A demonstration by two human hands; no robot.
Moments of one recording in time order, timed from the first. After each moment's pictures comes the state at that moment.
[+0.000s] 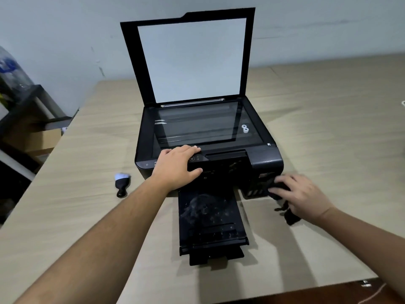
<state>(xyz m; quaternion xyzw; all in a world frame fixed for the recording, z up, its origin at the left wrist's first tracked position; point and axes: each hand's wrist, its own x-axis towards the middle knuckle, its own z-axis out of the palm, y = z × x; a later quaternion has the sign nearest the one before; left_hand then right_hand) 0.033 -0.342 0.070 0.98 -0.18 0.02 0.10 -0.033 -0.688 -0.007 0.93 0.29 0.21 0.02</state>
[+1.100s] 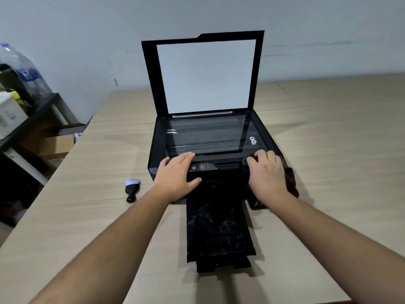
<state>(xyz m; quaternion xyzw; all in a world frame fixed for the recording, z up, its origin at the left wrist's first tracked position) 0.022 -0.319 0.065 0.99 -0.13 0.05 0.09 0.009 -0.558 0.059 0.98 0.03 0.21 0.00</state>
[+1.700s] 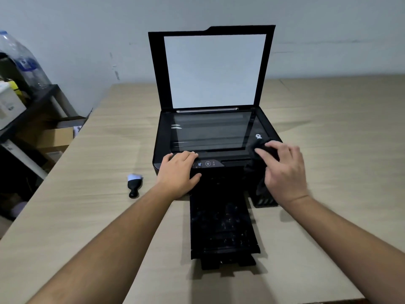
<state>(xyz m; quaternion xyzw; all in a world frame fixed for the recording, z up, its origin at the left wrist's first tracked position) 0.025 -0.309 0.059 0.98 -0.14 0.09 0.07 -0.003 -0.570 0.067 0.88 0.14 0.45 -0.08</state>
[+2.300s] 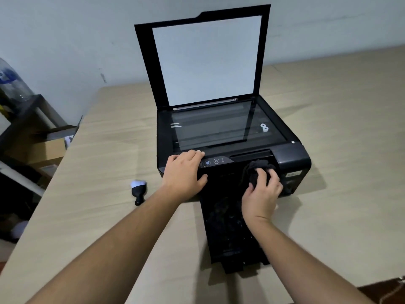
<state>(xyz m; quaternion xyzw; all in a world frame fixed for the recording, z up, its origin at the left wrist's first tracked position) 0.031 -0.301 0.057 0.98 -0.18 0.09 0.06 -0.017 -0.473 -0.021 0.89 -0.21 0.29 -0.28</state>
